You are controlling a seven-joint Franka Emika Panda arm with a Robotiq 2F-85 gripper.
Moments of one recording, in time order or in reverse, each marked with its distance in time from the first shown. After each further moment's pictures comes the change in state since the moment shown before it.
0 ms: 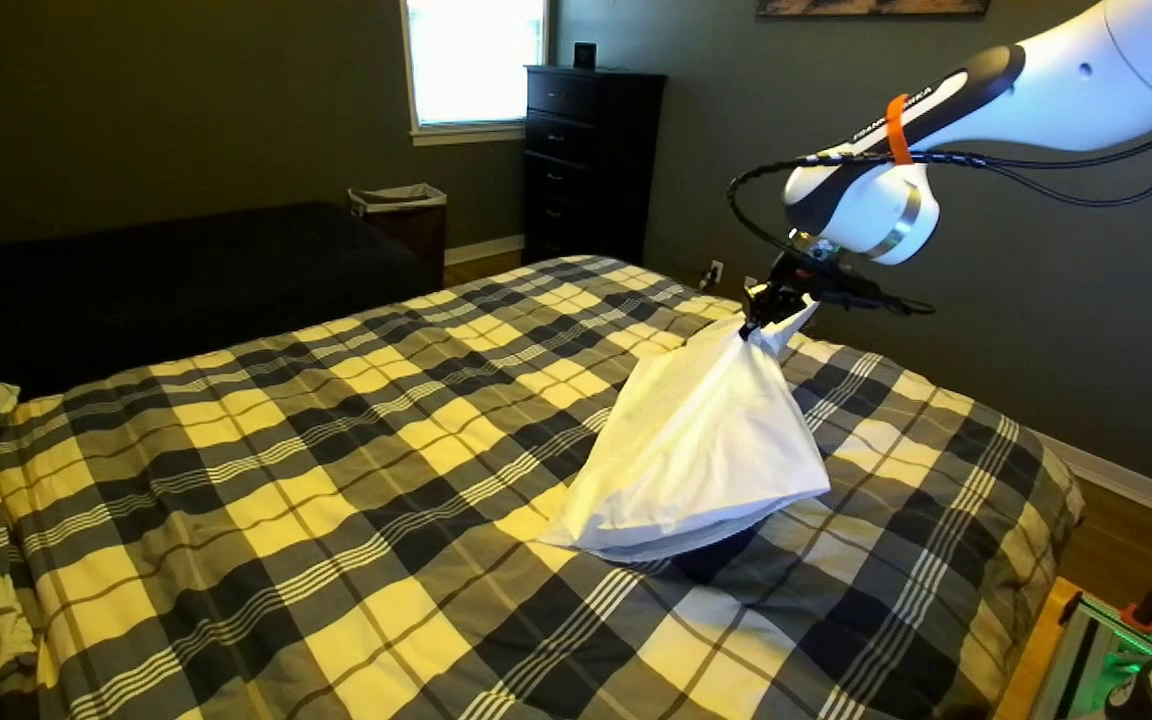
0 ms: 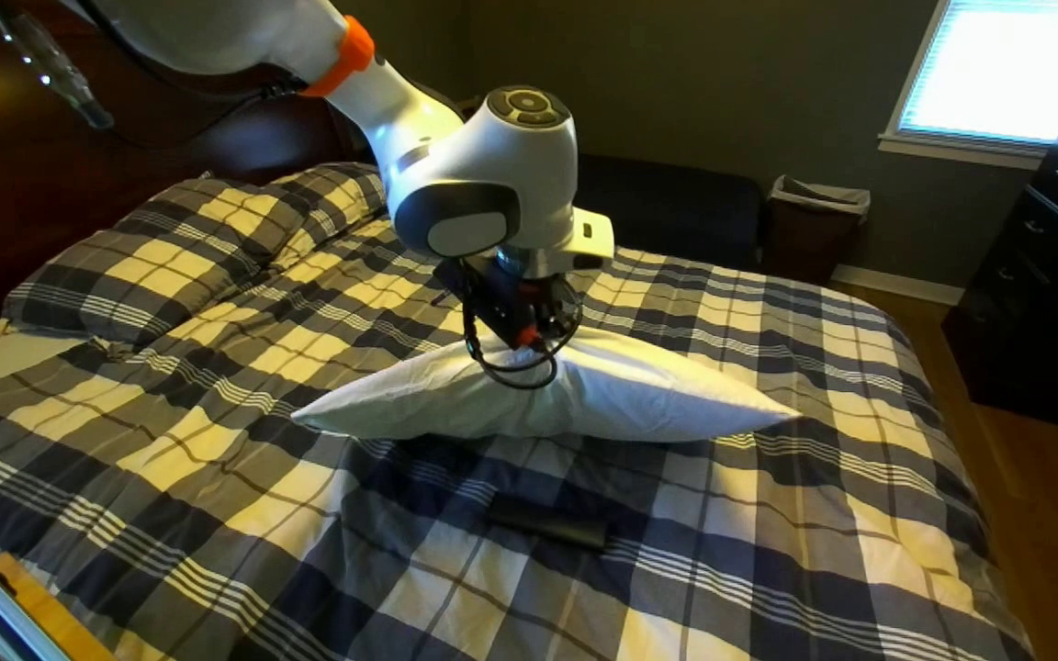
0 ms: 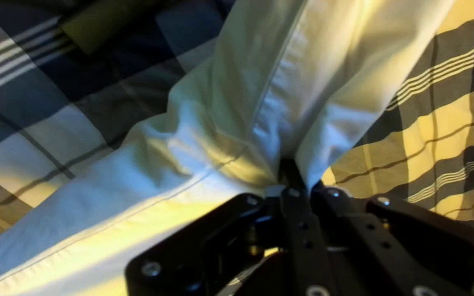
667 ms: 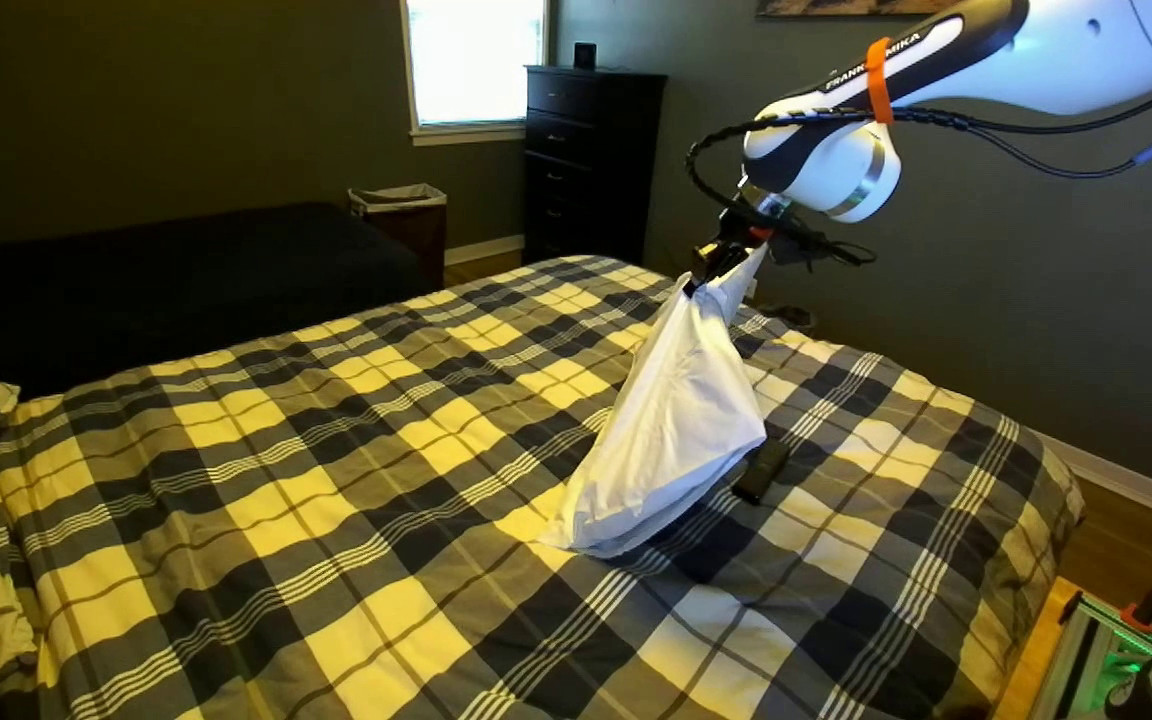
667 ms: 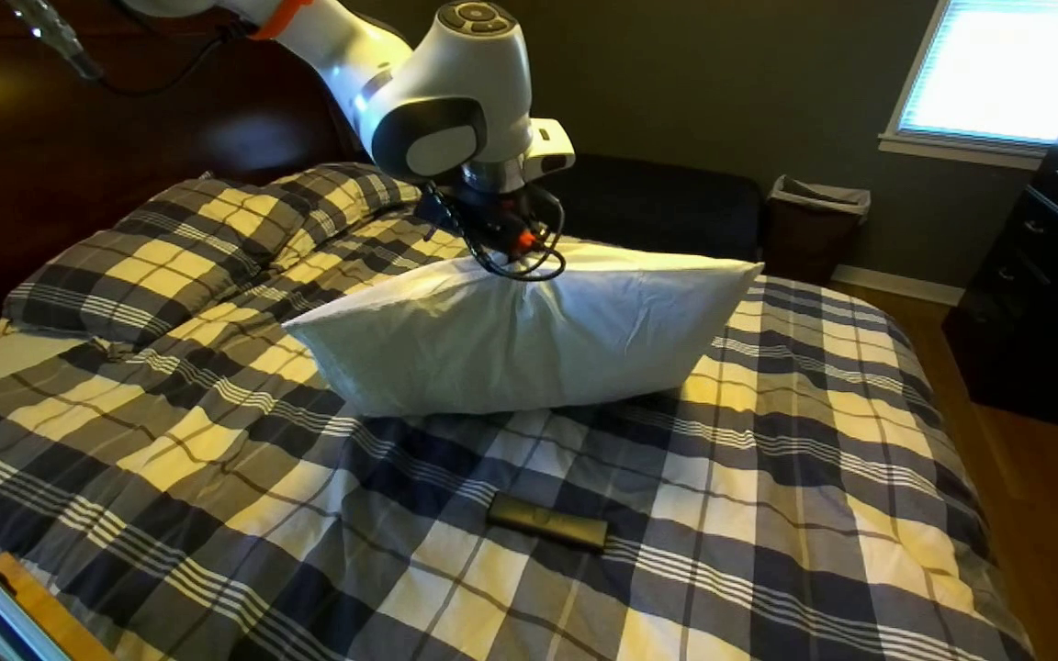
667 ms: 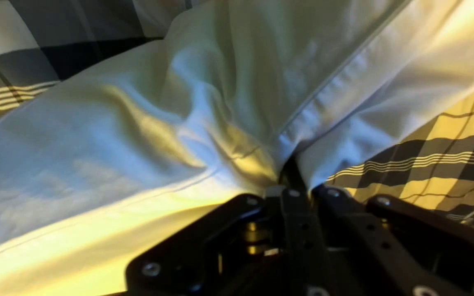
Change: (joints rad) arm 0.133 -0.032 0.019 0.111 -0.039 -0.016 -0.148
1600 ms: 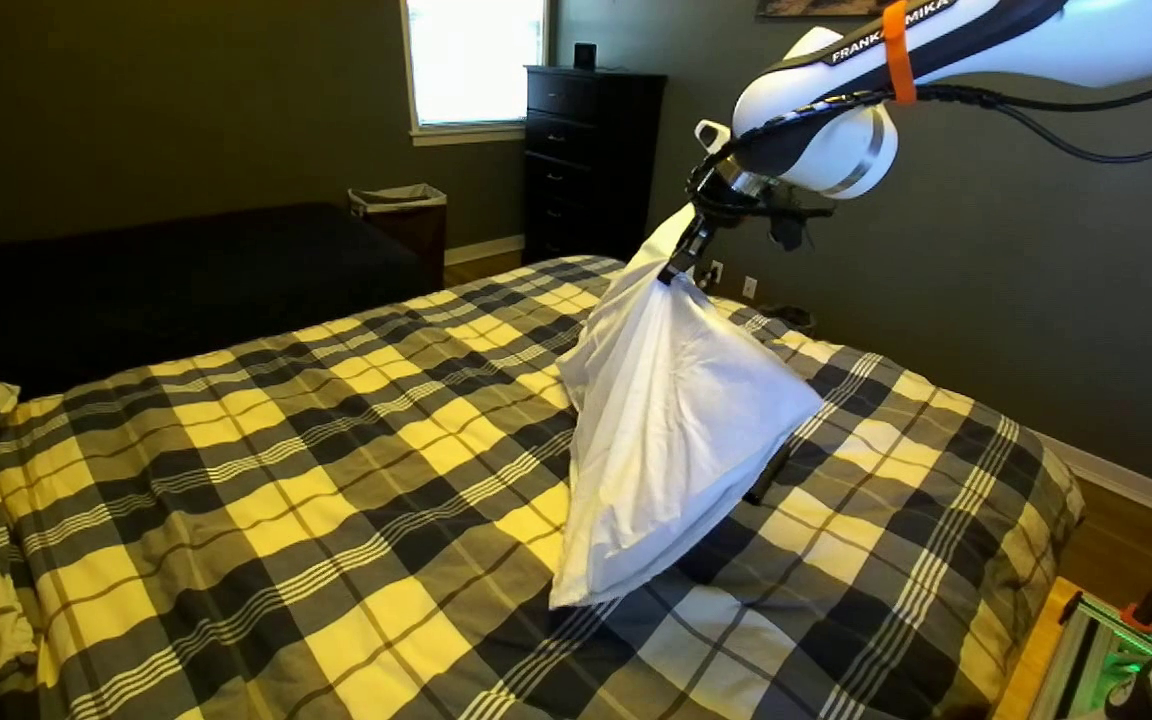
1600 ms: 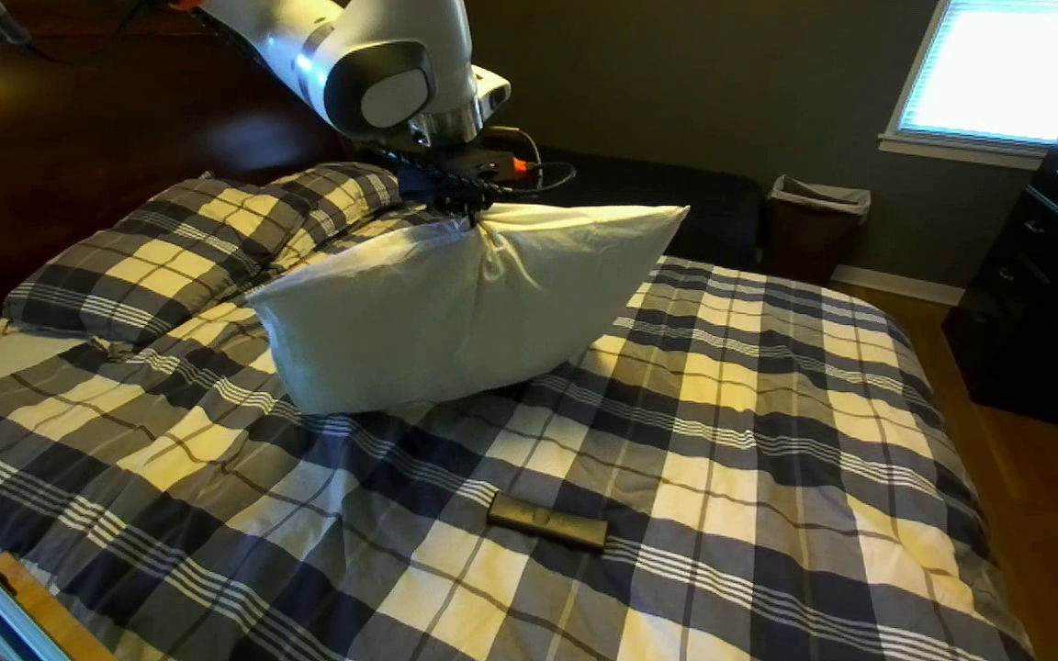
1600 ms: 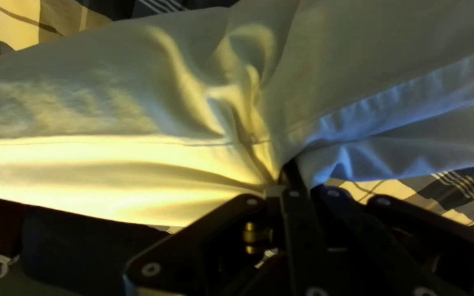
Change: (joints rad) arm 0.106 -0.084 0.005 -0.018 -0.115 -0.029 -0.382
